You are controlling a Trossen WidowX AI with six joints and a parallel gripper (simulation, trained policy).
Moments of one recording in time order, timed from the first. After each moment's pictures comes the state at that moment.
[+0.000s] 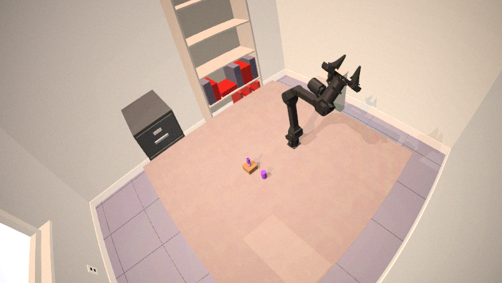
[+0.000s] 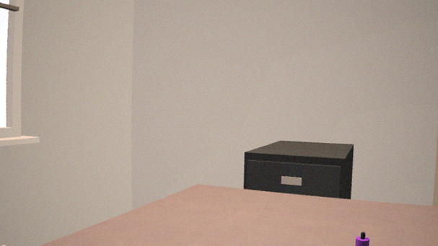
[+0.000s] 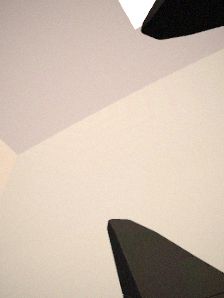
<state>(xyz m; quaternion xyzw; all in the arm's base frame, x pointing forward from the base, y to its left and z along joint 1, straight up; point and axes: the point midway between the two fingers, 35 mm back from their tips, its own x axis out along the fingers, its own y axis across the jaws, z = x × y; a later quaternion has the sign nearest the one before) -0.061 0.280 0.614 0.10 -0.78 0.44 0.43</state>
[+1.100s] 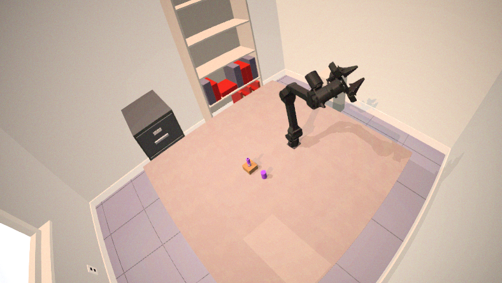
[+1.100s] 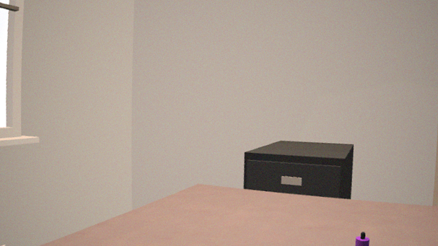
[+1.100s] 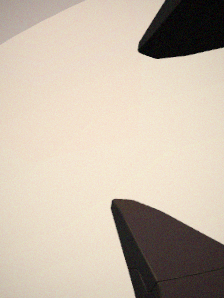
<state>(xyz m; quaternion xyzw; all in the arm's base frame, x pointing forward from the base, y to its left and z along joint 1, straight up) -0.041 0.319 0.595 -0.06 -0.71 0.56 0.42</state>
